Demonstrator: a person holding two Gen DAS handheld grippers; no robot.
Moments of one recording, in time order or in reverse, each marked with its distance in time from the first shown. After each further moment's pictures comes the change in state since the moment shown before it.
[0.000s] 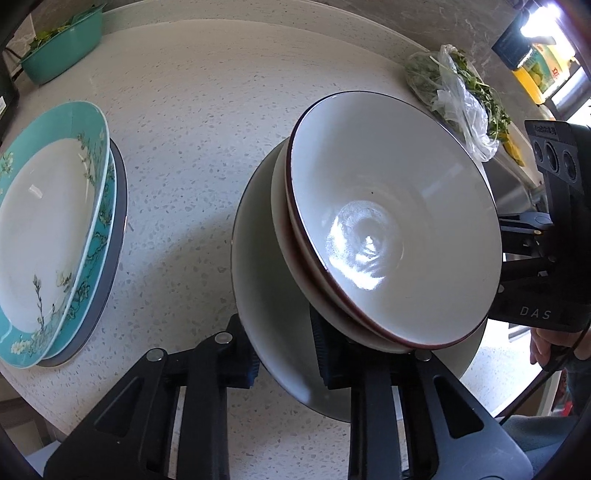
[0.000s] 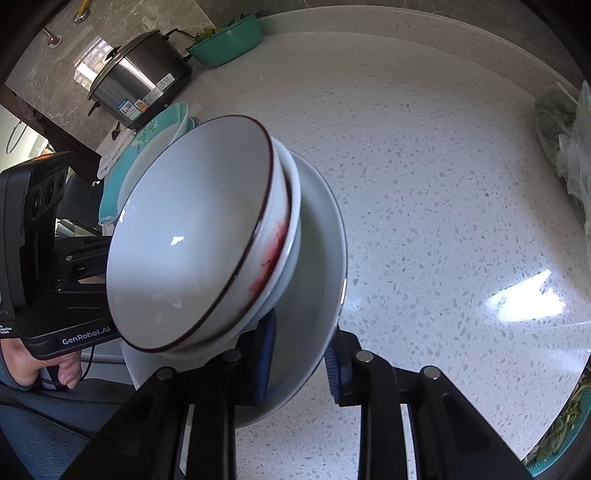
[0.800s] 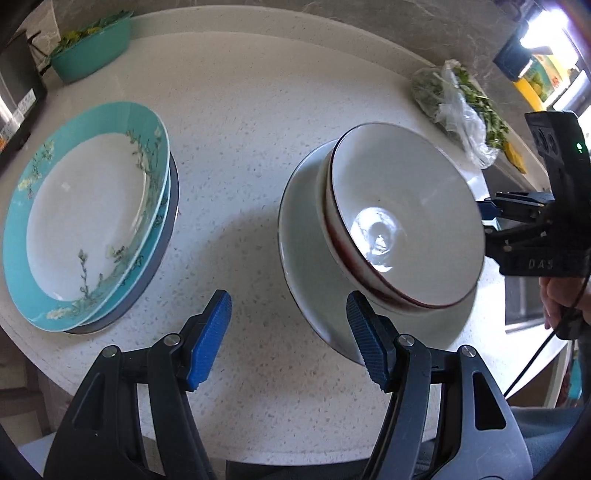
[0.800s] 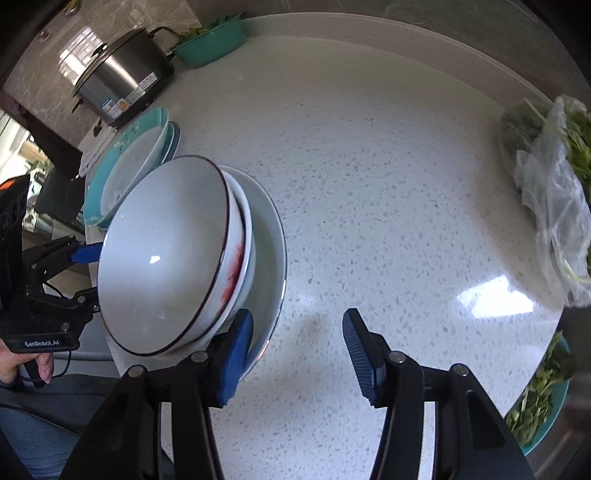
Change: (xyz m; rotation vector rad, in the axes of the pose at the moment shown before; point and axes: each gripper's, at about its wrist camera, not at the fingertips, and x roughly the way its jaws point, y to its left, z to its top) left arm -0.046 0.017 -0.029 -0.043 -0.030 0.038; right arm -0.023 -0.006 0.008 -0.026 0.032 -0.106
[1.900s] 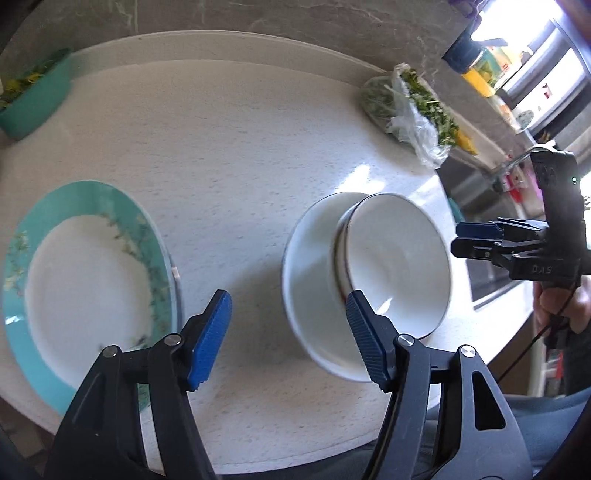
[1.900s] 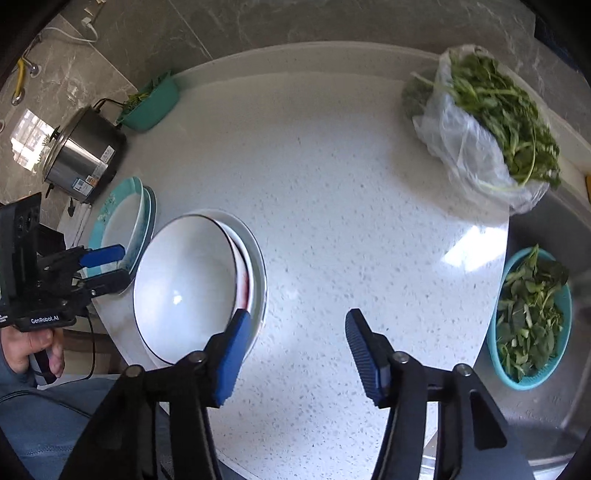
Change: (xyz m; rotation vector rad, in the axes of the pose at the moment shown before) left arm -0.030 0.016 0.063 0.176 0.015 -0.158; right arm -0.061 -0.011 -0.034 0.343 -0.096 -0.047
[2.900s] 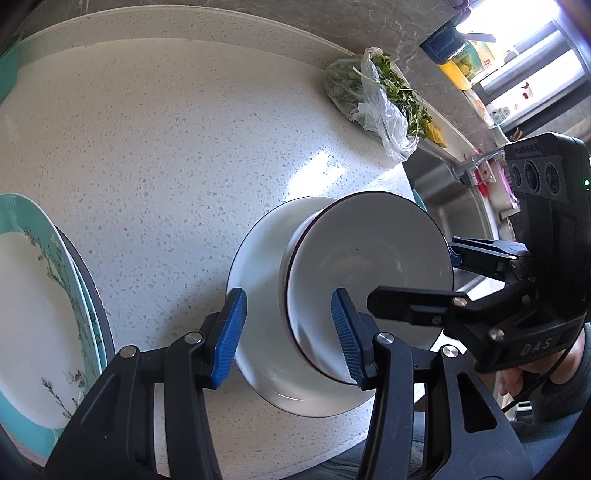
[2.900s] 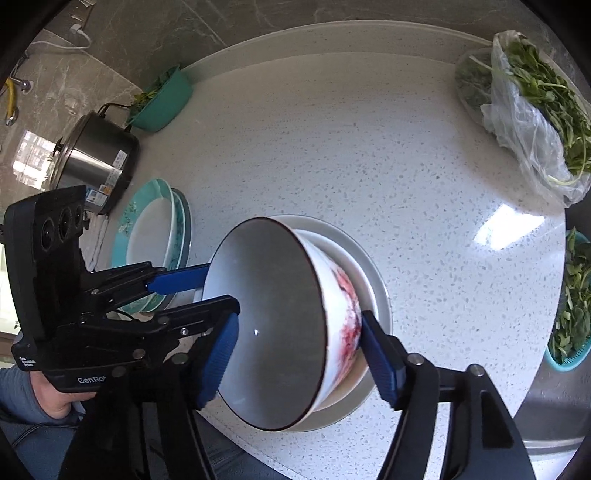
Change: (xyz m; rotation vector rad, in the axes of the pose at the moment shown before) left arm 0.044 -0.024 0.029 0.002 0.080 -0.197; right arm 0.025 0.051 0.025 0.068 0.056 0.077
